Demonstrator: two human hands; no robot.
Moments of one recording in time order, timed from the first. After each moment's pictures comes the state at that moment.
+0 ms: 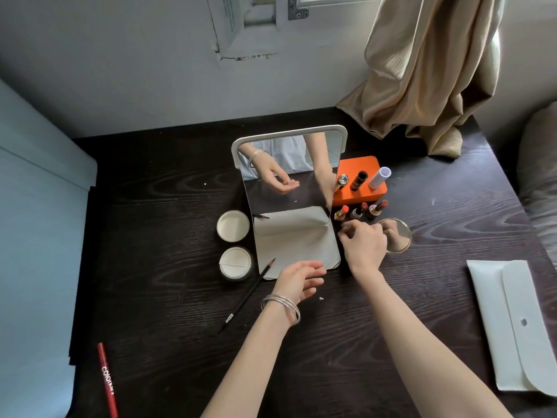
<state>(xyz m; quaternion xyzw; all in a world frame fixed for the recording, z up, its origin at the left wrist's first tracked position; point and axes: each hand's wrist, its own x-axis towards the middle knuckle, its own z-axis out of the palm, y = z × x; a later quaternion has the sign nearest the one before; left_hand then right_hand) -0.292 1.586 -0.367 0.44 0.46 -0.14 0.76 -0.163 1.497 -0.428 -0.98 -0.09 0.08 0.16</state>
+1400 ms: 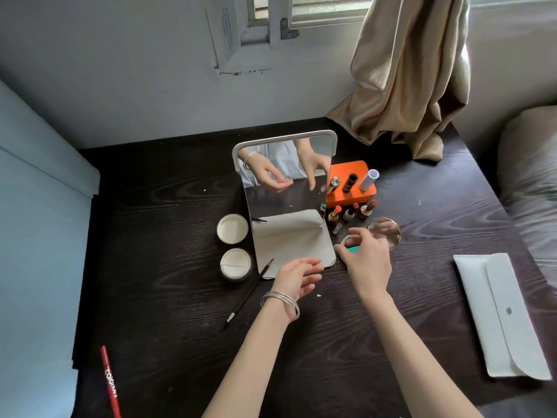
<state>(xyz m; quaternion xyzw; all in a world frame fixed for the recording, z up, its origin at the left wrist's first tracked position) -0.297 1.585 -0.353 0.44 0.45 -0.14 0.76 -0.208 1.477 -0.372 -0.96 -0.04 0.10 0.28</state>
